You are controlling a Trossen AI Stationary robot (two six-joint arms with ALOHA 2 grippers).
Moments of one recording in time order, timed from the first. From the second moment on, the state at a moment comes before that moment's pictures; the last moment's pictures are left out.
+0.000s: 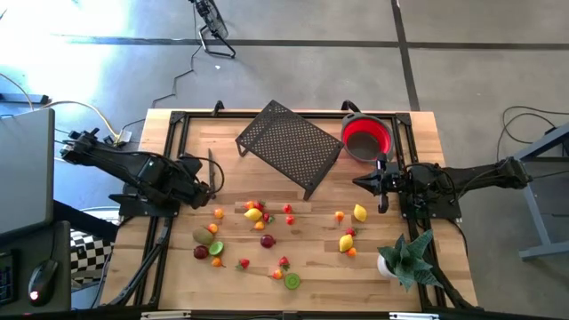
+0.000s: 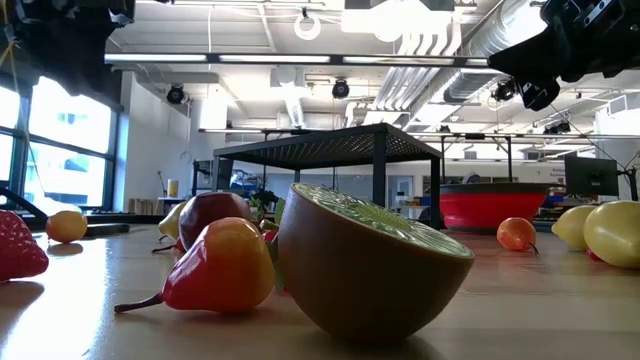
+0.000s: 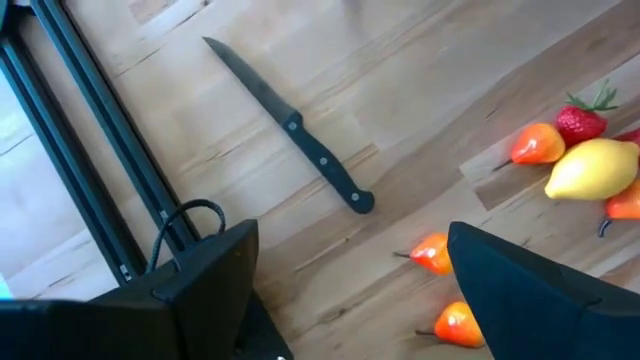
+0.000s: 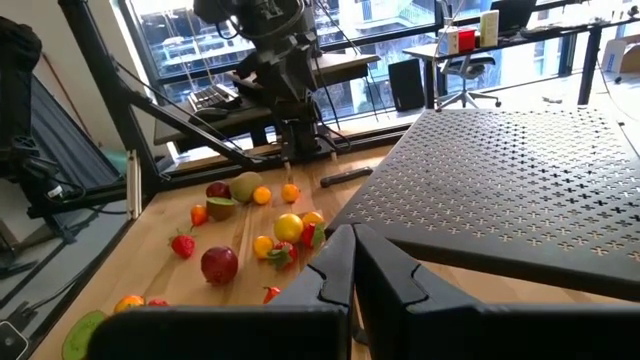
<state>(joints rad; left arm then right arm) -0.35 1.03 1.05 -1.49 -0.43 -1.35 0.12 0.36 0.20 0.09 0.21 0.21</state>
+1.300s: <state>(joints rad) -0.19 0.83 0.75 -1.26 -0.45 -1.47 0.12 0.36 0.20 0.09 0.21 0.21</state>
